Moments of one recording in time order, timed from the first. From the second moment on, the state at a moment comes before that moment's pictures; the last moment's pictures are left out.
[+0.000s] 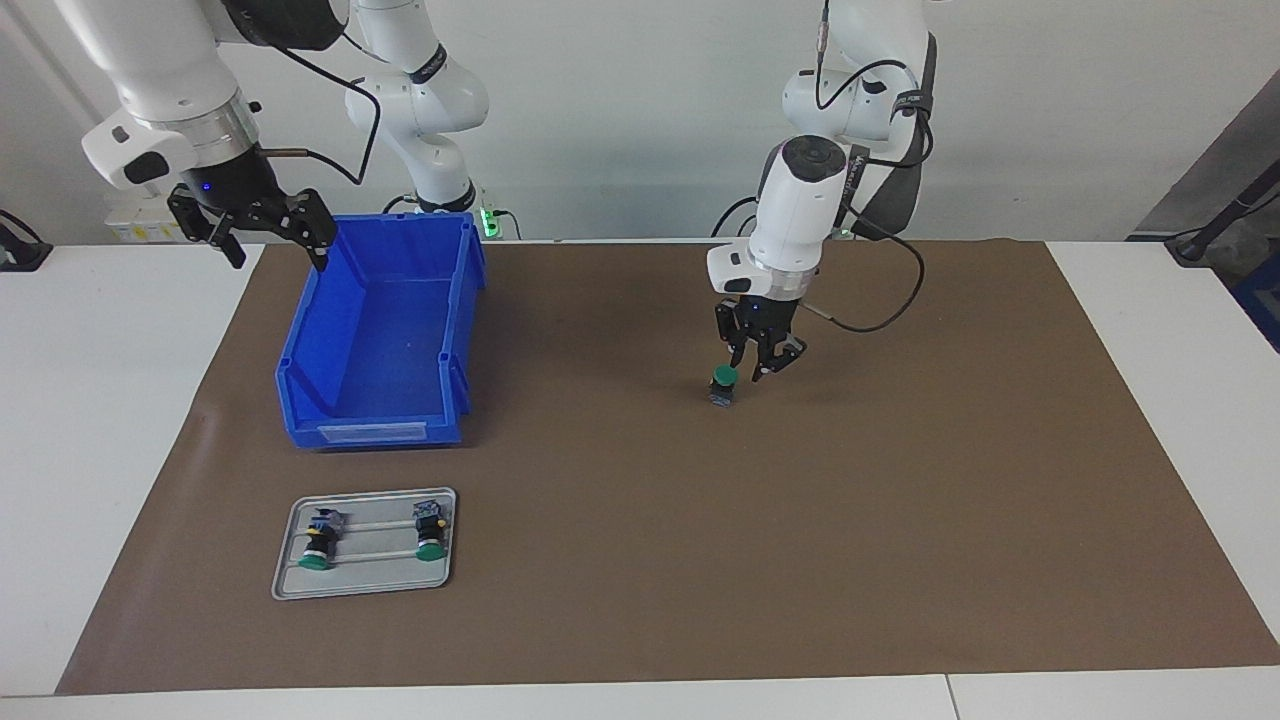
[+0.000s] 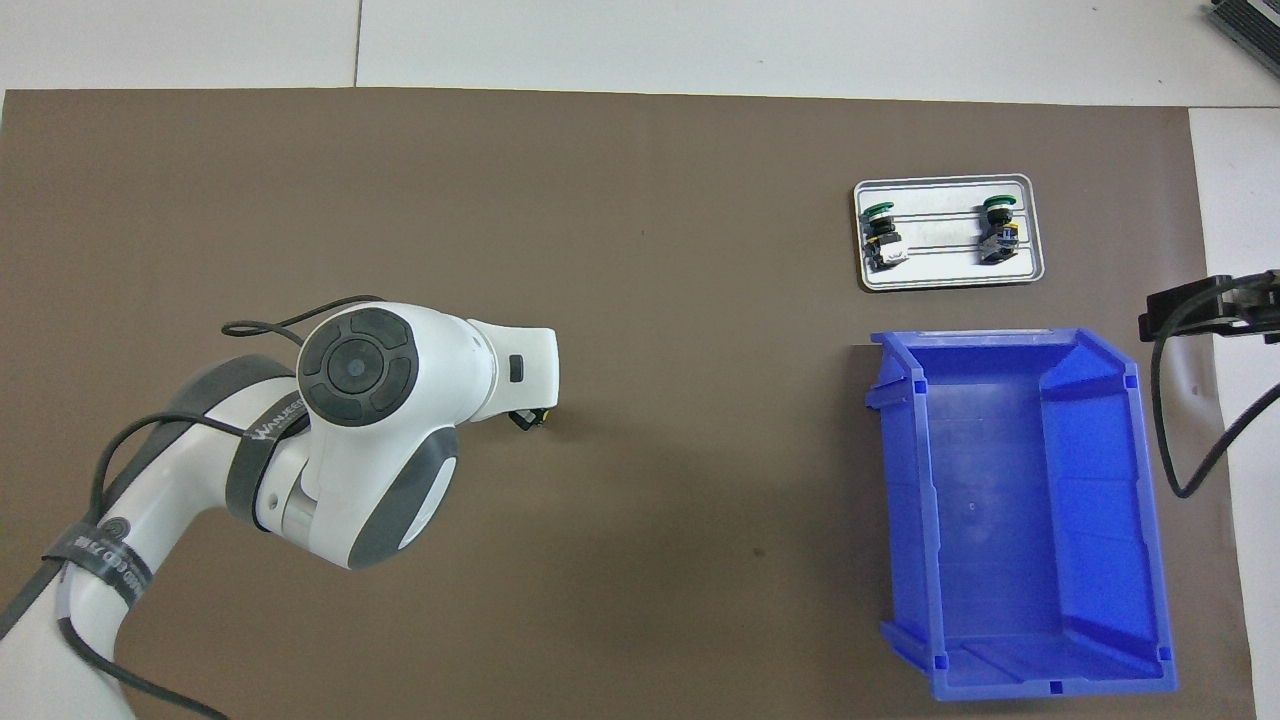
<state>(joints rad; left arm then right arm) -0.35 0.06 -0.14 -2.04 0.00 2.24 0.30 0.08 -0.02 -0.11 -1.55 -0.05 1.54 0.01</state>
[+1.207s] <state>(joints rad) 0.04 -0.07 -0.12 -1.74 -0.04 1.79 0.00 0.08 -0.02 -0.11 -1.55 -0.05 1.54 0.01</state>
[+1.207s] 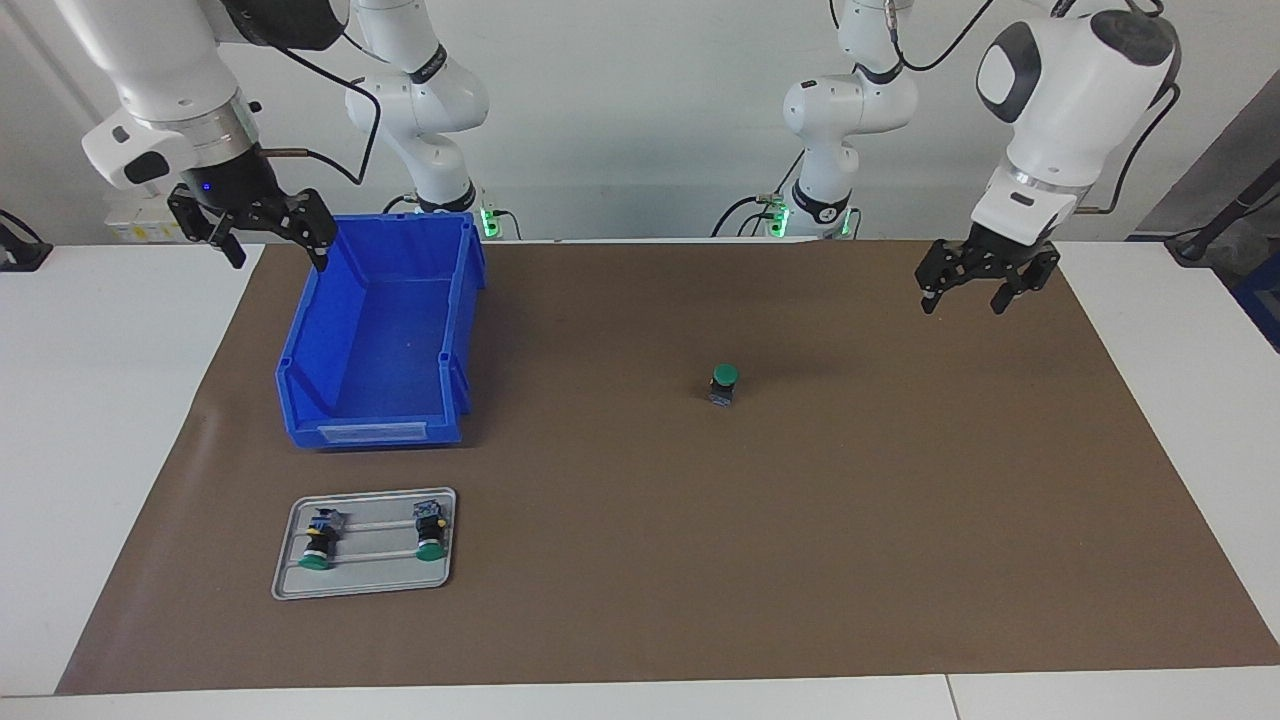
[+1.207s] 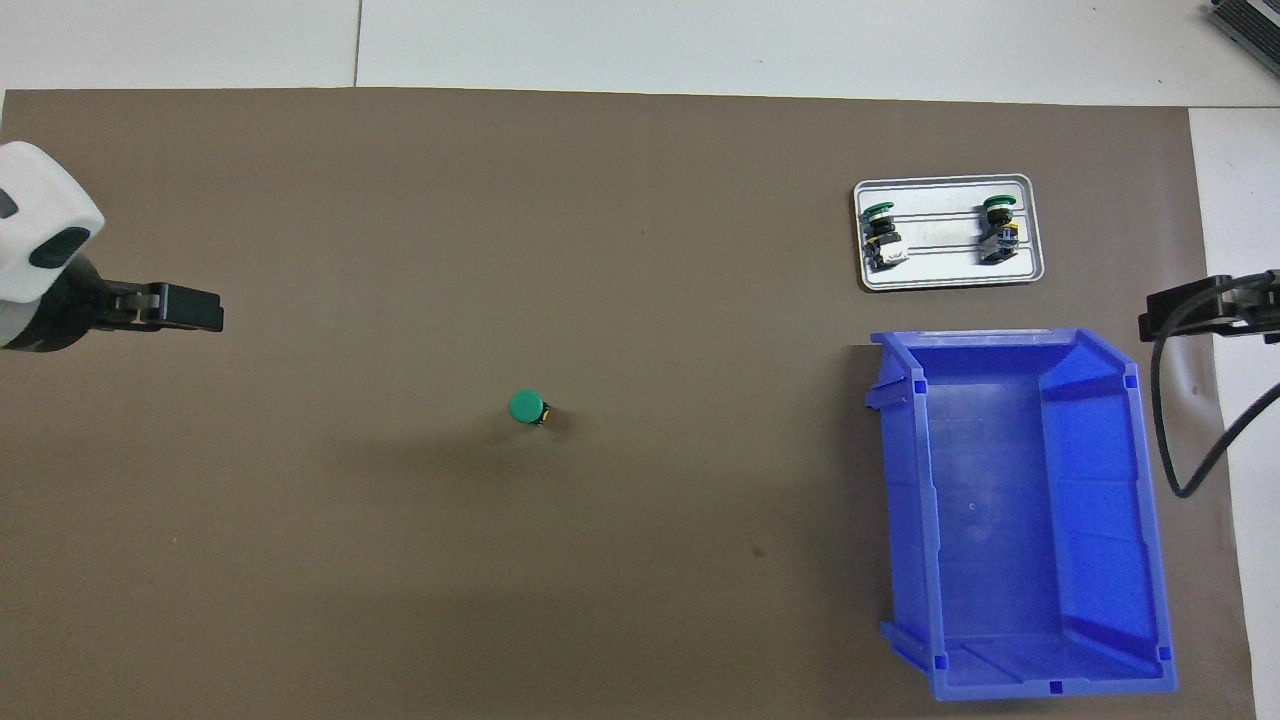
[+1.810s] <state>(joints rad) 0.04 0.01 -0.12 -1.45 -0.04 1.49 0.00 0.08 -0.02 -0.11 -1.55 -0.05 1.54 0.01</state>
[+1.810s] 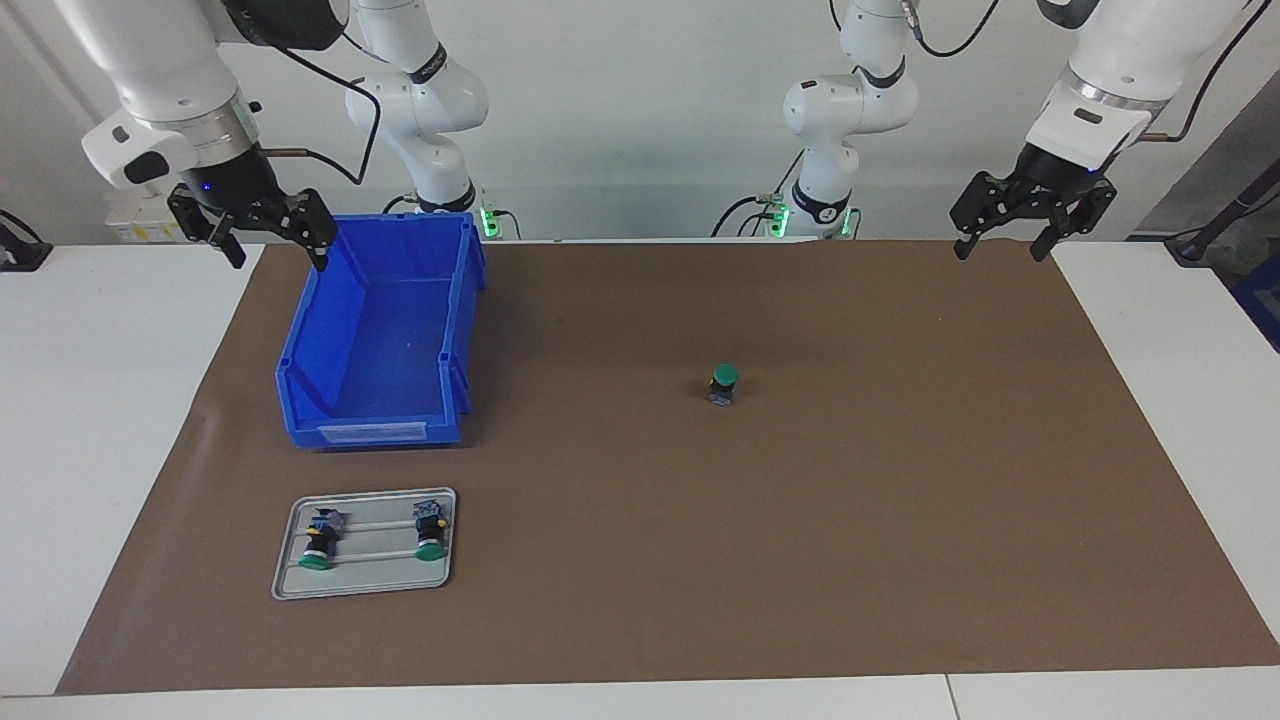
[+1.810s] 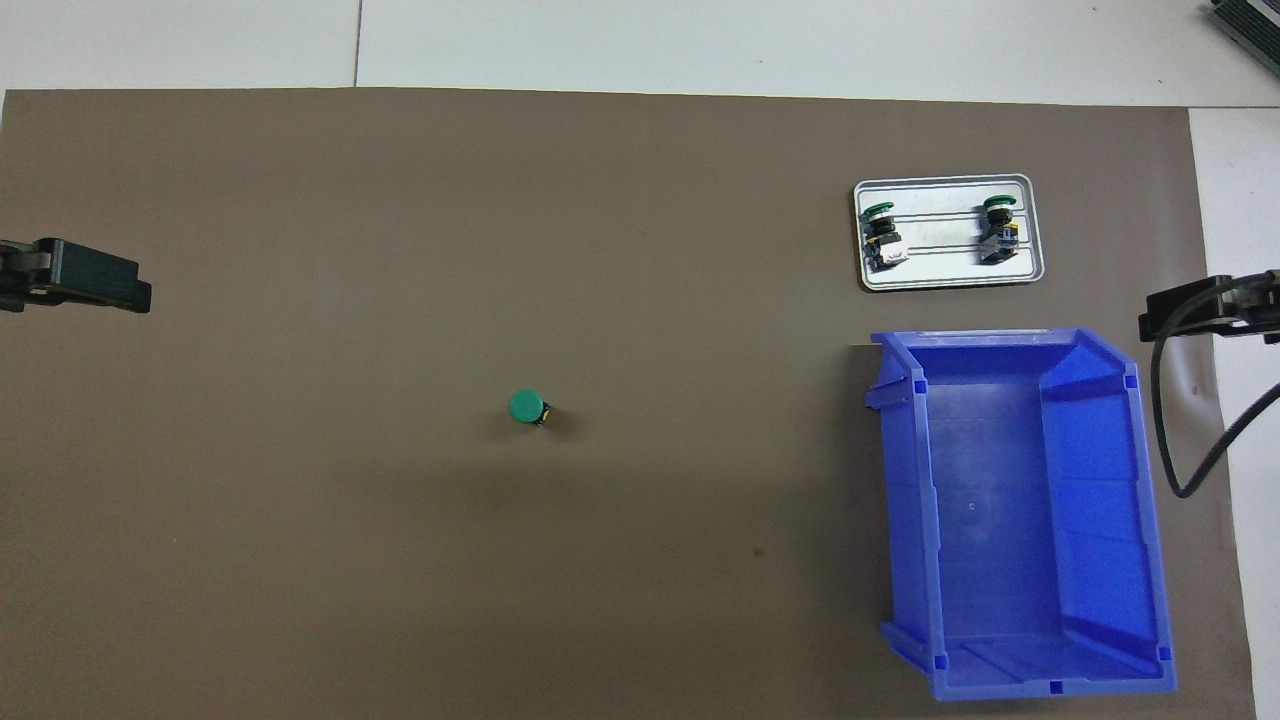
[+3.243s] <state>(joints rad) 0.02 -0.03 -0.07 -1.49 -0.02 1.56 0.04 0.08 -0.02 -0.11 -1.55 -0.05 1.54 0.01</state>
